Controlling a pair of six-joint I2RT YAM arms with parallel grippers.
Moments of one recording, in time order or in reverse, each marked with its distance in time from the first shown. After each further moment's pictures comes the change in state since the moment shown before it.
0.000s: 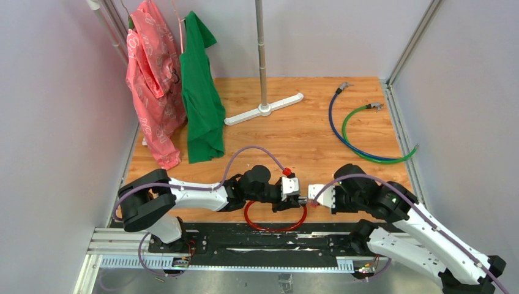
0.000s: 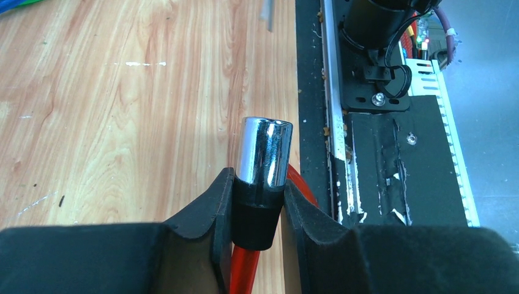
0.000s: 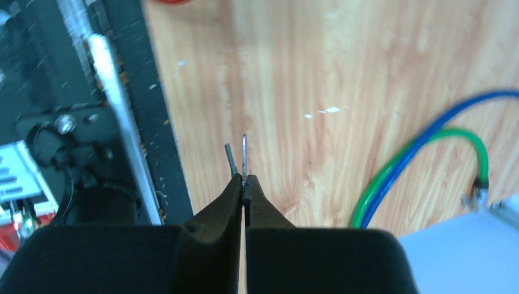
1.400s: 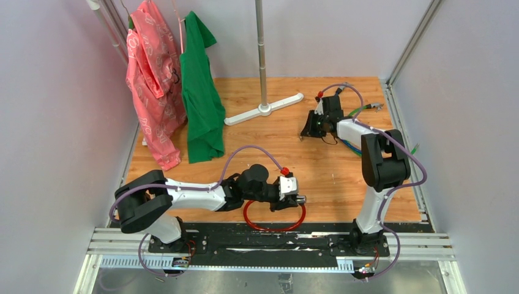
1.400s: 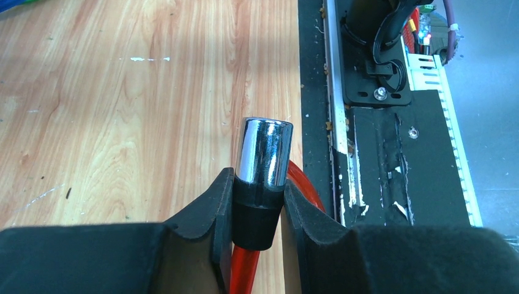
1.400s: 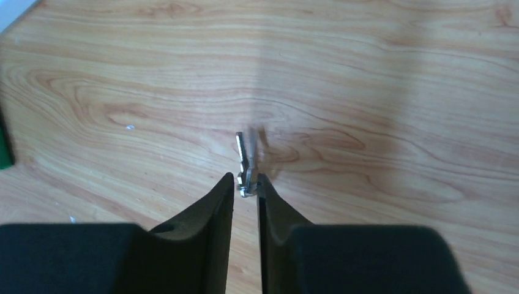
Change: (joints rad) left arm 0.013 -0.027 -0.013 -0.021 0.006 0.013; right arm -0.652 1.238 0.380 1.135 -0.311 1.120
